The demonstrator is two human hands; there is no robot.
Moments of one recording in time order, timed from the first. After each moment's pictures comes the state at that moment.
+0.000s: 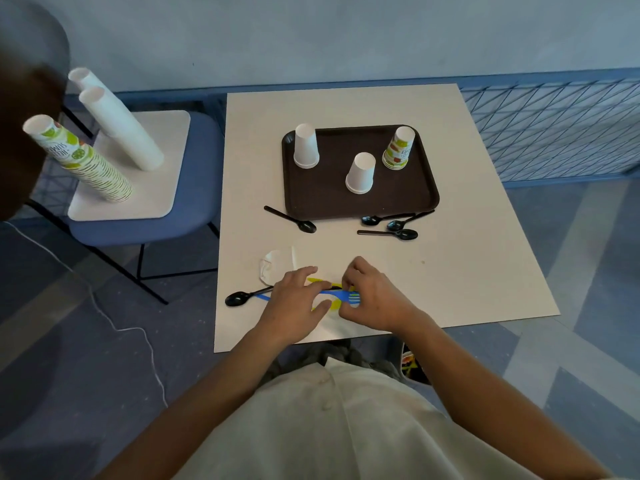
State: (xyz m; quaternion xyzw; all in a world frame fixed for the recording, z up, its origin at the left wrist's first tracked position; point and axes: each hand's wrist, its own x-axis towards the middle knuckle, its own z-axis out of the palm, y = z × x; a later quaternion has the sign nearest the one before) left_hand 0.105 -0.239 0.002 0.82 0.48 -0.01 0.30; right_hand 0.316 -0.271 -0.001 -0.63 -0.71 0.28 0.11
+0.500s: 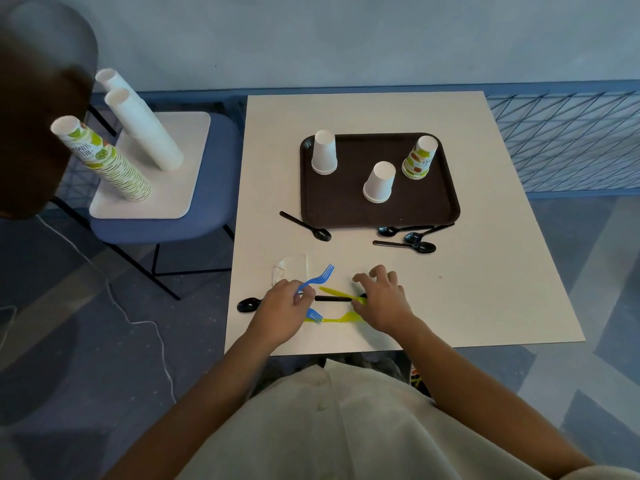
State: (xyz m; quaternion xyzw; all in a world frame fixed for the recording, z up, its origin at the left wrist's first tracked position) left_hand 0.082 -0.216 0.002 0.66 0.63 0.06 0.41; right_hand 0.313 -0.245 -0.049 -0.73 -0.64 0.25 -0.03
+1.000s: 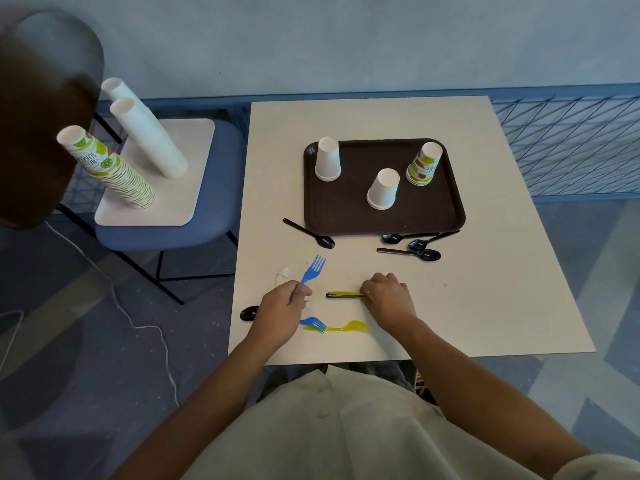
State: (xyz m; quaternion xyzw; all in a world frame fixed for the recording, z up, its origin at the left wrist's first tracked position) left_hand 0.080 -0.206 0.013 0.59 0.65 0.14 0.46; right_hand 0.322 -0.226 -0.061 -0.71 -0.68 0.18 -0.04
